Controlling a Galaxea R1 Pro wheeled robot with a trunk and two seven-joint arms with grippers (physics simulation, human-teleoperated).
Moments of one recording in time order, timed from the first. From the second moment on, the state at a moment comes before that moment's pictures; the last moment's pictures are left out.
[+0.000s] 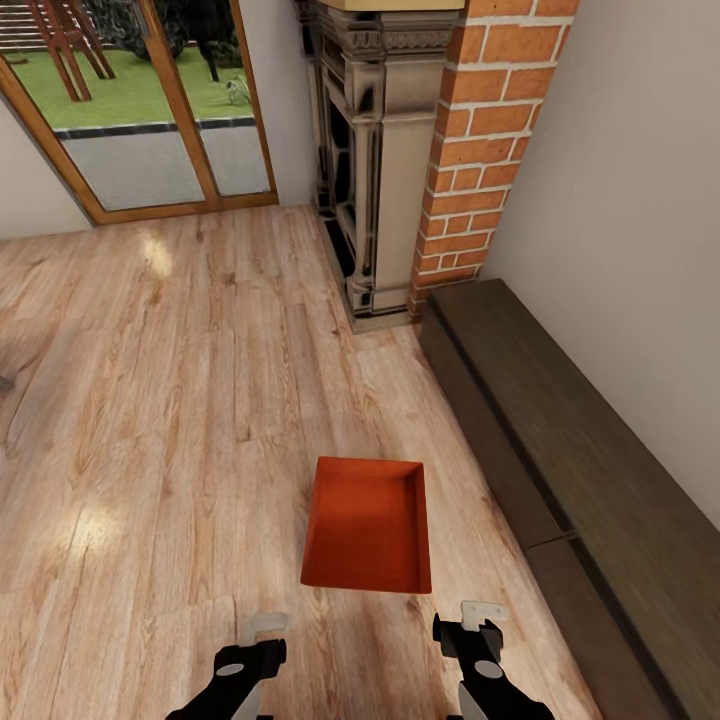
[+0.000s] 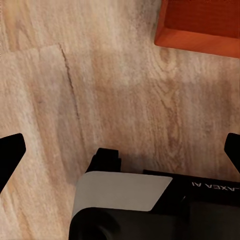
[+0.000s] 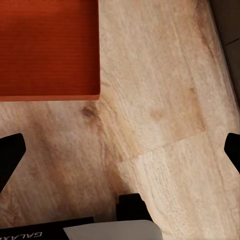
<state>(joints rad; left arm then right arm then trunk) -0.47 -0.10 -0.06 -0.31 0.11 0.01 0.23 -0.51 0.11 0.00 -0.25 0.01 -0.19 -0.23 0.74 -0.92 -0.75</state>
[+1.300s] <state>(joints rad) -0.47 -0.10 -0.07 -0.32 0.11 -0.02 0.23 -0.51 0.11 0.00 -0.25 0.01 -0.19 -0.23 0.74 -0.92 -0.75</state>
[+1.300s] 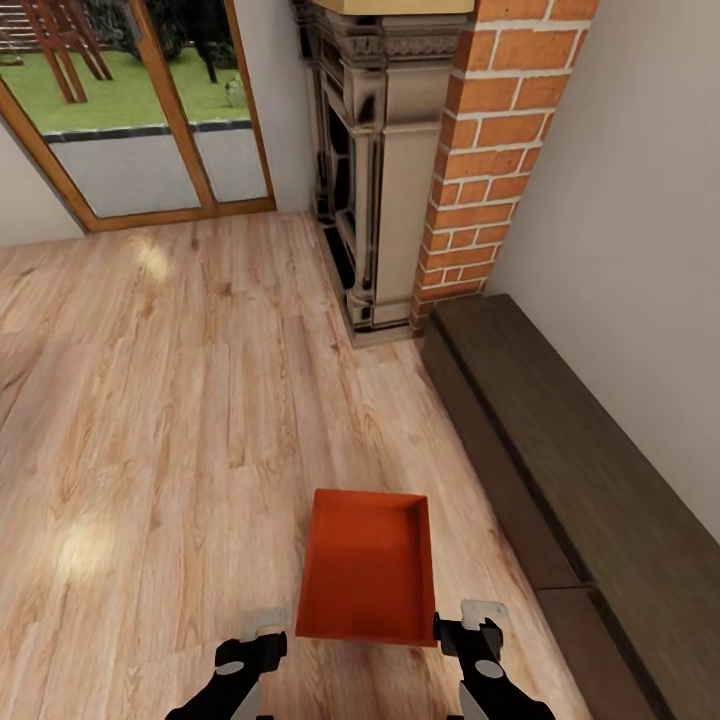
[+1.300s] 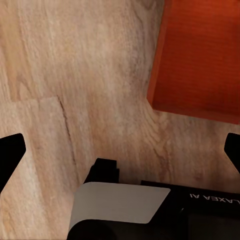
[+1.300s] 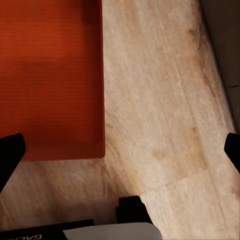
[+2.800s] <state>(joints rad) -0.47 -0.09 -0.06 -0.30 0.11 -0.02 0.22 -0.50 0.11 0.09 -0.25 0.00 -0.20 -0.21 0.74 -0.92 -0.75</state>
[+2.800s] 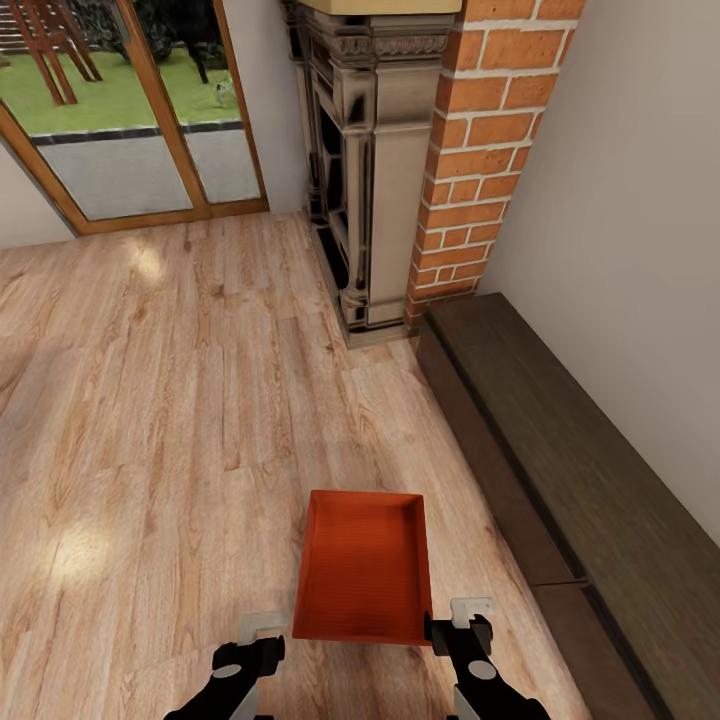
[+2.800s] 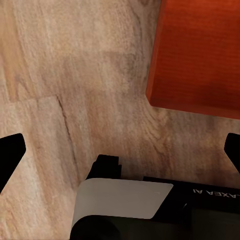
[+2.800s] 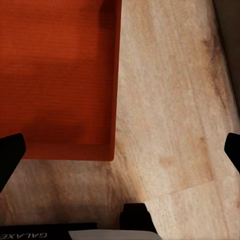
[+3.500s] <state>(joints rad) -0.47 -0.09 -0.06 -0.27 0.04 -0.18 0.22 -0.51 0.11 0.09 -0.25 0.00 -0.20 -0.21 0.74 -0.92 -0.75</state>
